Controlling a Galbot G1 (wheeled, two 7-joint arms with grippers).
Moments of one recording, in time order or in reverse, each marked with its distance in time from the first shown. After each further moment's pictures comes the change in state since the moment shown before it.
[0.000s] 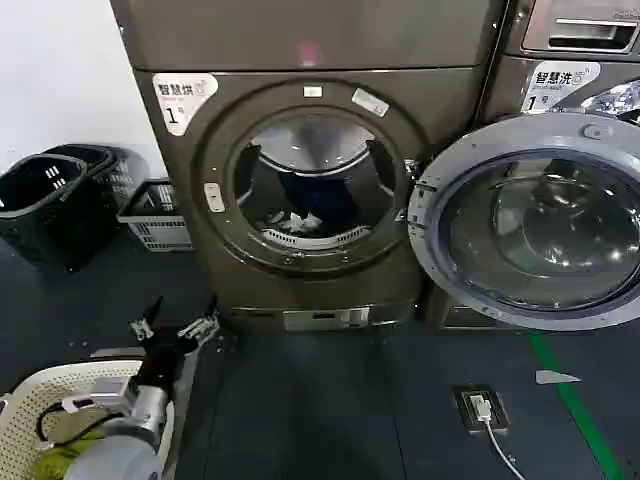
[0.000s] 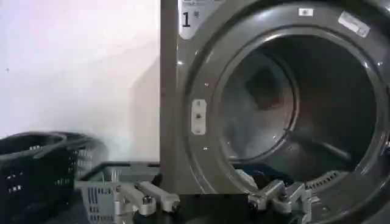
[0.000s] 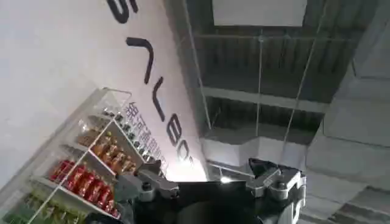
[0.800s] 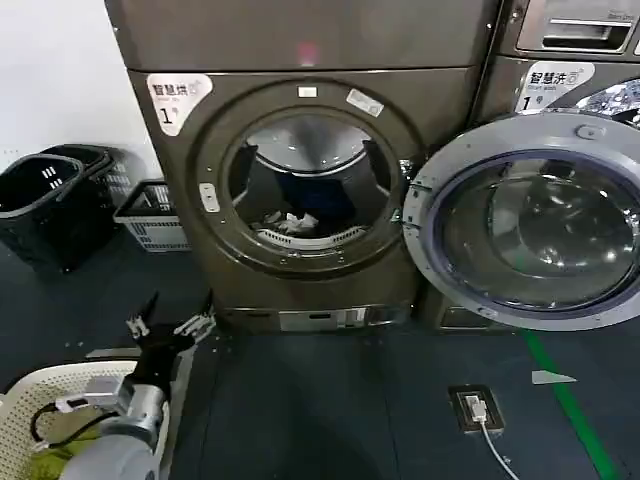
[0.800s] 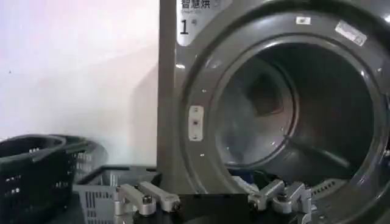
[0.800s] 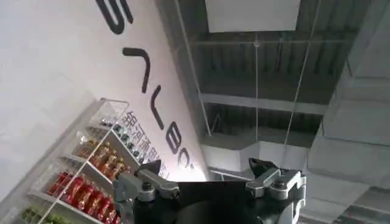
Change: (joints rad) left arm -0.004 -0.015 -0.008 -0.012 -0.003 0.002 0.003; right arm 0.003 0.001 0.008 -0.004 0.051 0.021 0.005
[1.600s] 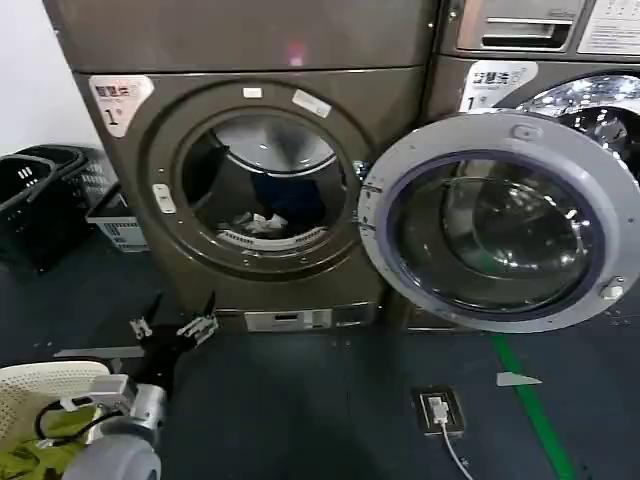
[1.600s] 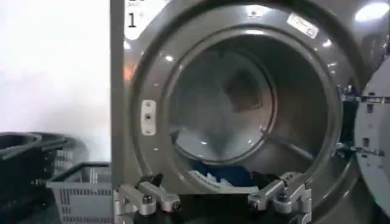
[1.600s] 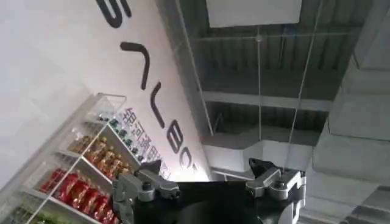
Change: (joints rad) left arm -0.003 0.012 0.005 0.016 0.004 -0.001 0.003; right arm 0.005 -0.004 -0.012 0.000 0.006 0.008 -0.003
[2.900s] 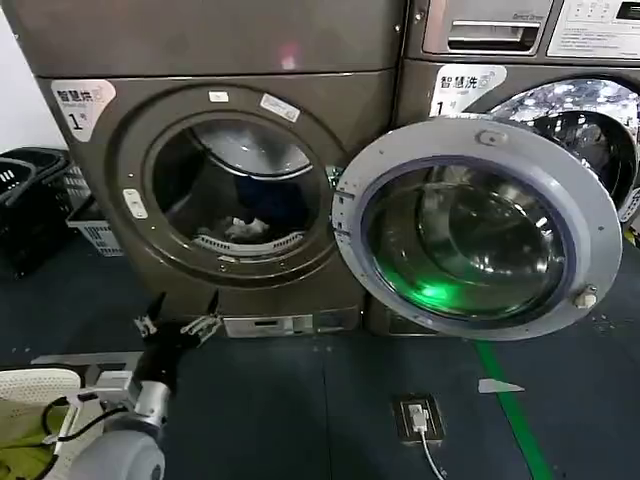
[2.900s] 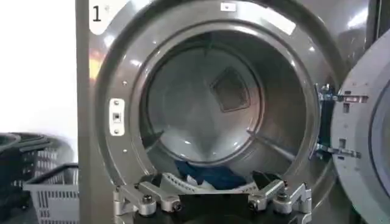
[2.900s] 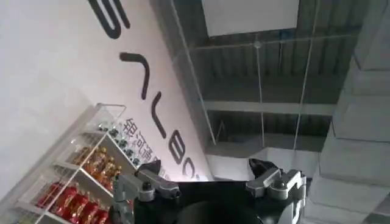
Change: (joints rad) left arm -0.016 -0.003 0.014 0.016 0.012 0.001 0.005; right arm 0.011 -0.002 -0.013 -0.009 0.037 0.061 -0.004
